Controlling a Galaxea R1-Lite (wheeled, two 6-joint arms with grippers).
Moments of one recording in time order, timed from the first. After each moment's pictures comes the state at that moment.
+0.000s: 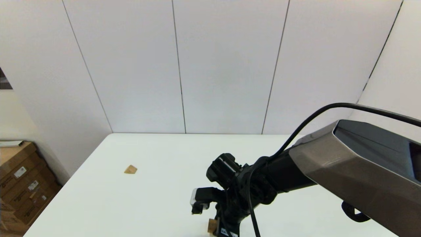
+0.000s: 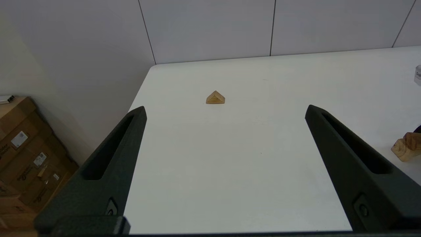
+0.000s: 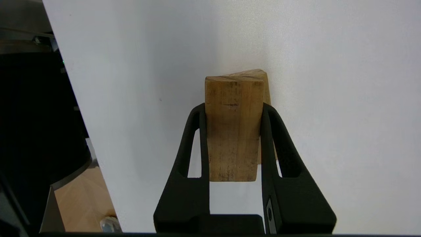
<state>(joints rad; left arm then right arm) 0.00 0.00 0.00 0.00 0.00 0.05 0.80 2.28 -1.29 0.24 0.22 -0.57</state>
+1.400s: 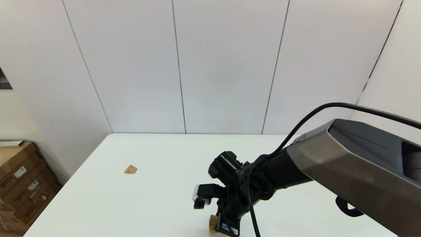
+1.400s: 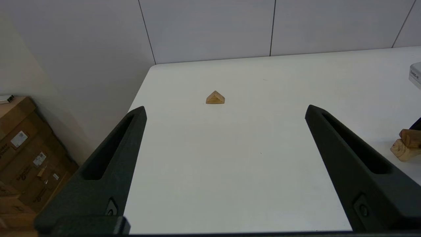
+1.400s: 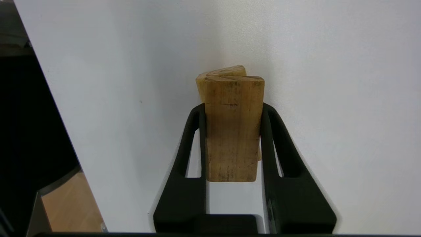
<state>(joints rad) 0.00 0.00 0.00 0.00 0.00 0.05 0.78 2.30 -1.31 0.23 0.22 -0.57</state>
